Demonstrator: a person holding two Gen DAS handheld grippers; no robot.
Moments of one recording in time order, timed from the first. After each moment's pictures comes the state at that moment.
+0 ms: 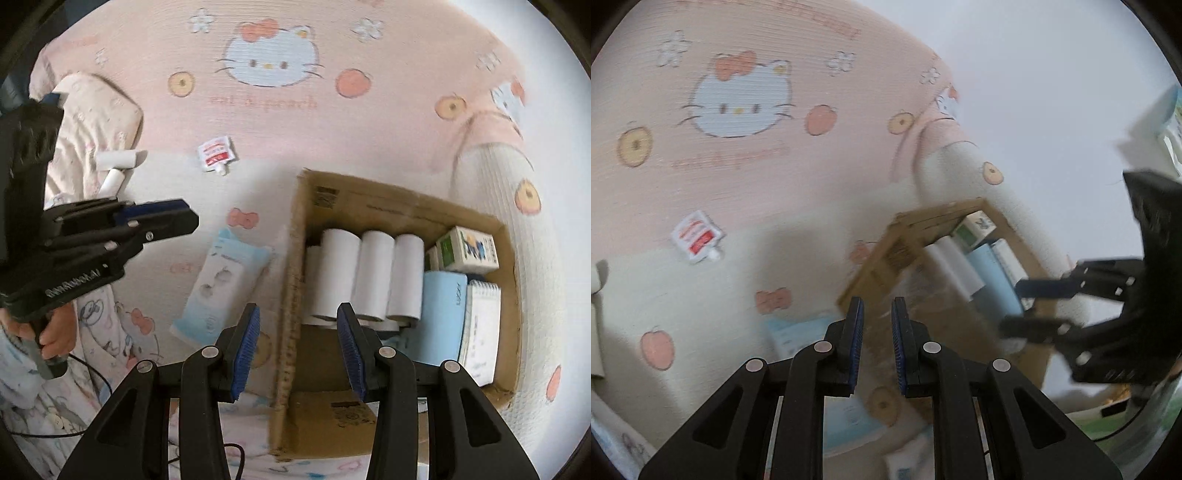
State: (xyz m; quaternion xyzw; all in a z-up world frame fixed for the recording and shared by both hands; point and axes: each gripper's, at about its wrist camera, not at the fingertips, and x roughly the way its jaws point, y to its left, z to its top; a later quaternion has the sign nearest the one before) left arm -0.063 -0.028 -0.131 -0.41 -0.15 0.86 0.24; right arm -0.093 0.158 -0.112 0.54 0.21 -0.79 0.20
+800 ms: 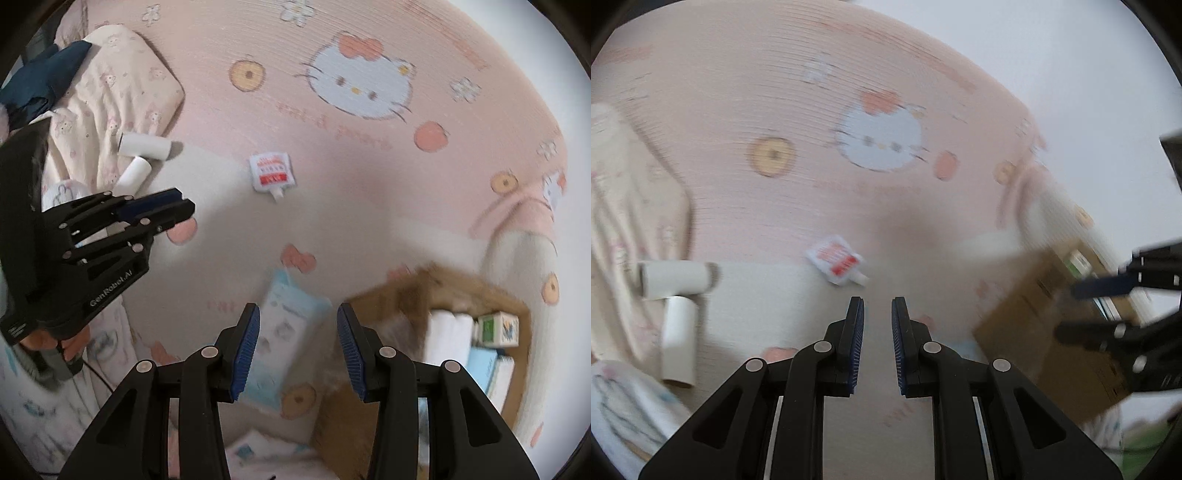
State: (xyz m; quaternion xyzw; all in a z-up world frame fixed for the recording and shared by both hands) left arm -0.045 -0.155 -0.170 -0.34 -0.15 0.92 0.07; right arm -0.086 0.012 -0.145 0.50 0.30 -0.79 0.22
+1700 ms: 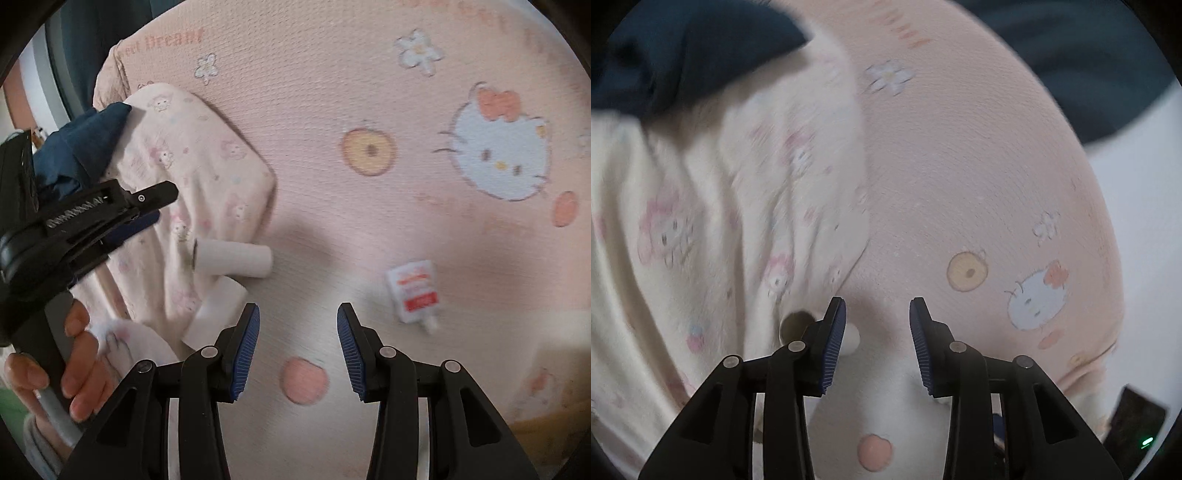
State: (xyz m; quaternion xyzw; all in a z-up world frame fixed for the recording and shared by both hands) left arm -0.051 -0.360 -0.185 -0.27 -0.41 0.86 -0.15; right arm -0.124 -0.139 -0.210 0.44 0.14 -0.81 0.37
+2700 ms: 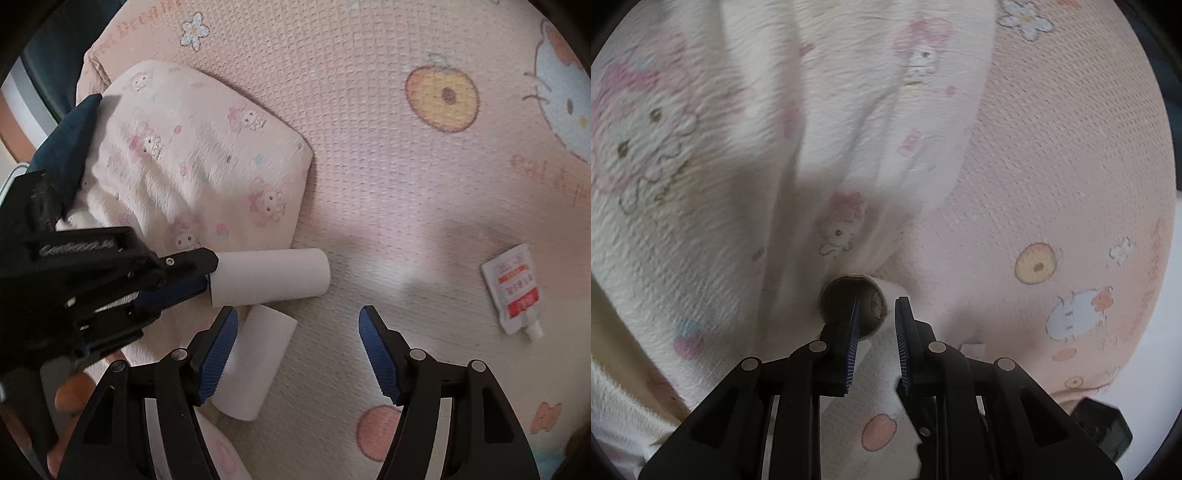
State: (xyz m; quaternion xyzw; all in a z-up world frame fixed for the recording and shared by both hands) left arm -0.090 -0.388 -0.243 -0.39 -0.51 0.75 -0.17; right arm -0.151 -0.213 -0.272 0.50 0.07 -0.77 0.40
